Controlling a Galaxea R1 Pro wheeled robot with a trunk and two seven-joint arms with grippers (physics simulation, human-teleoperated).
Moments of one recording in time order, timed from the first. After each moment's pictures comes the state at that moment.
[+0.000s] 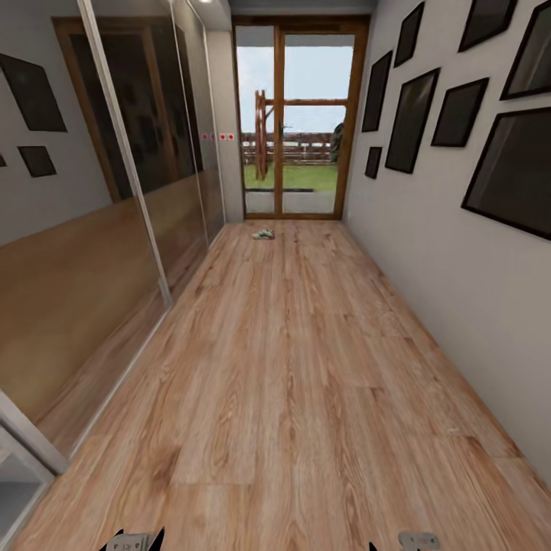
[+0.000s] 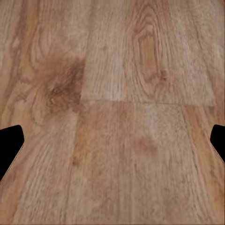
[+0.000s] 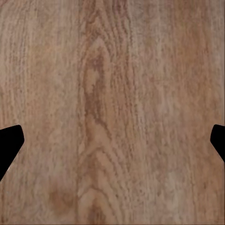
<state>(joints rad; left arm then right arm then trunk) -0.25 0.14 0.13 -0.25 0.08 -0.58 -0.26 -0.40 -0.07 0.00 -0.03 -0.08 -0.38 0.08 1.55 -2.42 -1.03</state>
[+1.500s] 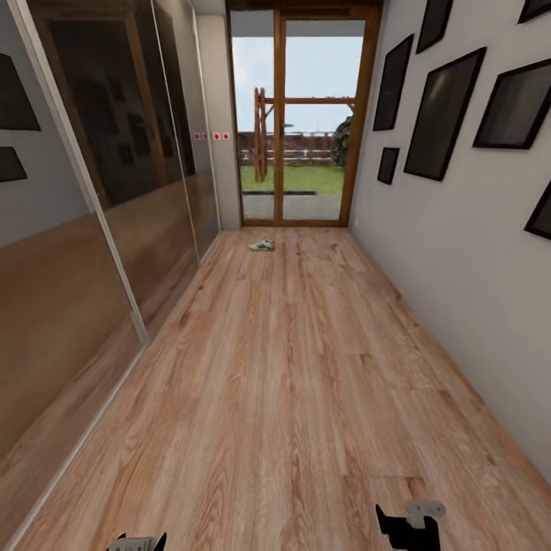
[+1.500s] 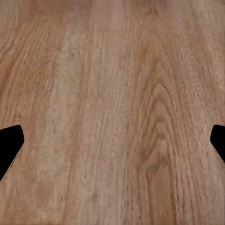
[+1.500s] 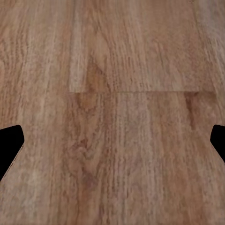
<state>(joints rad) -0.25 0.13 0.13 -0.23 0.08 -0.58 -0.26 -0.40 -0.11 0.00 -0.16 -0.08 -0.42 0.08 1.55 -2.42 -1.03</state>
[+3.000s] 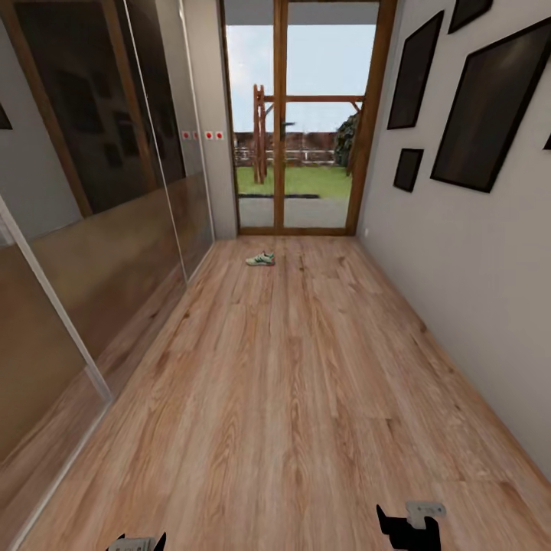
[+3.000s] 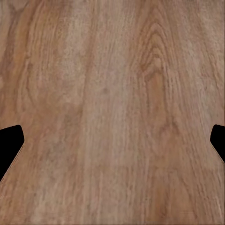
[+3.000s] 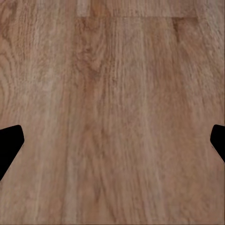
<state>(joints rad) -0.25 0.13 0.13 -0.23 0.08 -0.58 -0.26 -0.40 -0.11 0.00 -0.16 -0.08 -0.42 0.08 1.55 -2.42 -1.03</state>
